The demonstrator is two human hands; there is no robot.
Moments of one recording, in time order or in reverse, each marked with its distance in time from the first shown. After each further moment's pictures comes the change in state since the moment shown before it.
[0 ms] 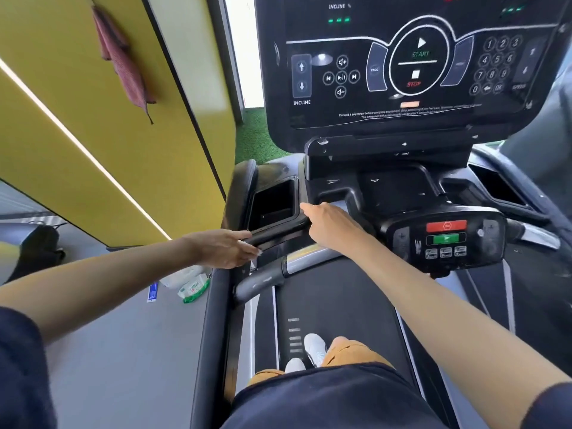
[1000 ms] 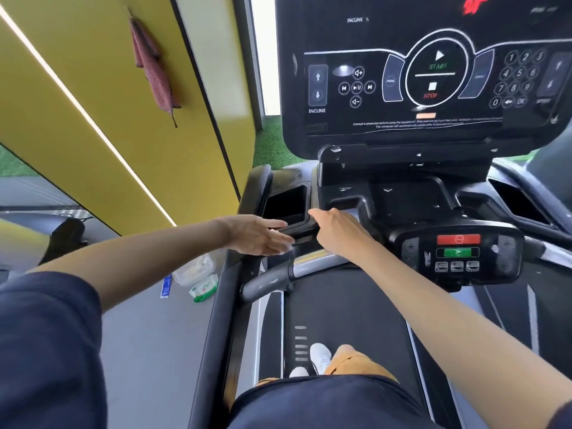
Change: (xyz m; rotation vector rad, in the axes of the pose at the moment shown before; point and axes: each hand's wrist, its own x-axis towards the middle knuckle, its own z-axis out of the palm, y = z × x) left_hand 0.026 -0.038 -0.015 0.090 0.019 0.078; right_hand 0.001 0.003 0.002 -0.015 0.038 -0.049
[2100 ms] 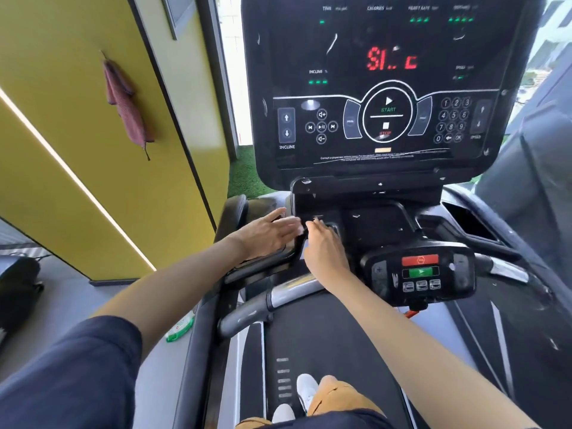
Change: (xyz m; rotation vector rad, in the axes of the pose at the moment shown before) left_hand 0.057 -0.050 -0.010 -0.331 0.075 -0.527; right_hand -0.005 0.002 0.001 0.035 0.331 0.208
